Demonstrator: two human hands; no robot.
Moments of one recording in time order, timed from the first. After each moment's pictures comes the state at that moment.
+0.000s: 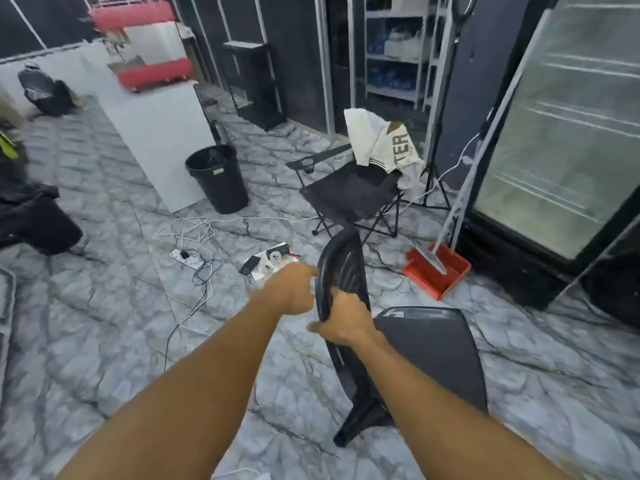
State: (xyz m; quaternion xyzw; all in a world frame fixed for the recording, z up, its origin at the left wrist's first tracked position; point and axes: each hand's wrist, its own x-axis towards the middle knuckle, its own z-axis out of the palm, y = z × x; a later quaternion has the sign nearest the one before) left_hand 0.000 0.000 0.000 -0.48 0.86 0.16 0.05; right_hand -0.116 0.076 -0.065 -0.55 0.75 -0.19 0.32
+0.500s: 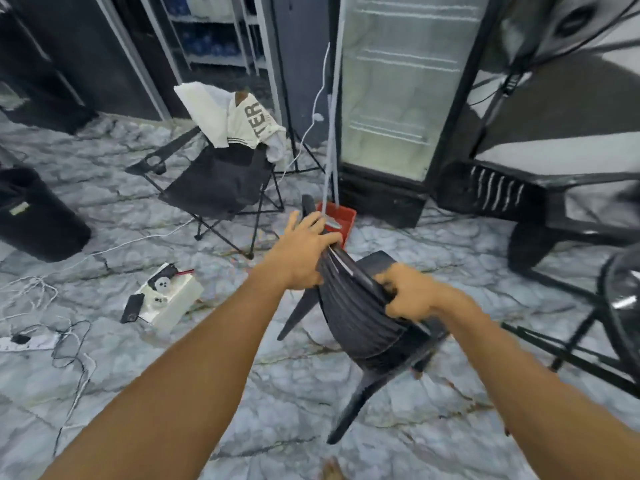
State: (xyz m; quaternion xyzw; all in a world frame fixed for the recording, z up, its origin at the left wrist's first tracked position) left_hand -0.138 -0.035 -0.015 -0.07 0.99 -0.03 0.10; right_hand -0.256 0.173 -0.037 -0.45 0.80 -0.15 0.37
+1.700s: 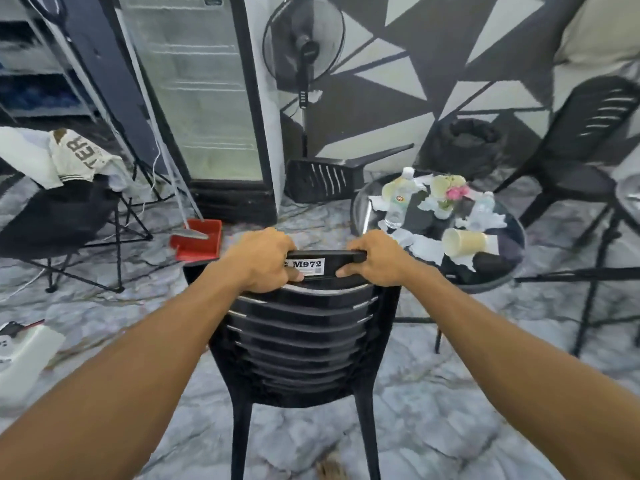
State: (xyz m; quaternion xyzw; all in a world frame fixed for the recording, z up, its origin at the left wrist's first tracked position) left_hand -0.108 0.423 0.060 0.03 1.00 0.02 0.06; right_hand -0.207 0.644 0.020 -0.34 0.89 -0.27 0.15
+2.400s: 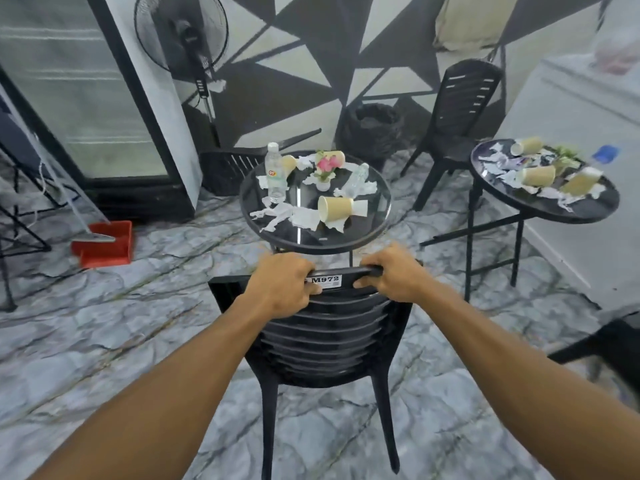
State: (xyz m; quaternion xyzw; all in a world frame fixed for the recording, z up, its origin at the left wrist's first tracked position) left_hand -0.079 0.765 0.003 0.16 0.99 0.05 -0.03; right_hand -0.138 1.006 -0.011 -0.30 0.93 -0.22 0.05
